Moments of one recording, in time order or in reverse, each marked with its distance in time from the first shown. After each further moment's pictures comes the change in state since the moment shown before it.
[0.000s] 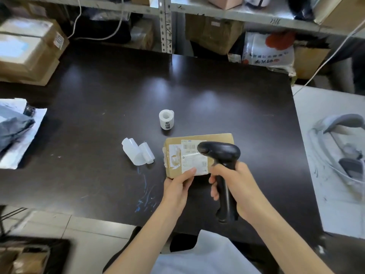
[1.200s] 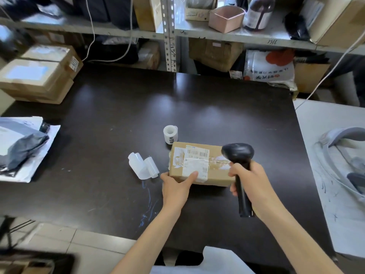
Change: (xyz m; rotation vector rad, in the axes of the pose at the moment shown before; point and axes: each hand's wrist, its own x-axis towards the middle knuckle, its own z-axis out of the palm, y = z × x) left_hand 0.012 0.024 0.015 0.846 0.260 0.117; right_hand 0.027 -0.009 -0.028 -0.182 0.191 -0.096
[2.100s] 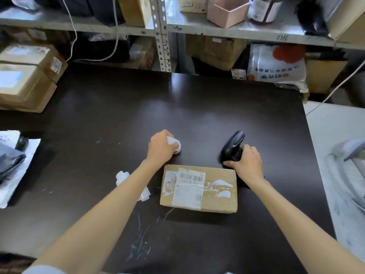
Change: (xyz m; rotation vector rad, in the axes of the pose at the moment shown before) left_hand 0.140 0.122 0.007 0.759 0.093 0.473; right_hand 0.191 0.032 -0.010 -0.723 0.186 -0.158
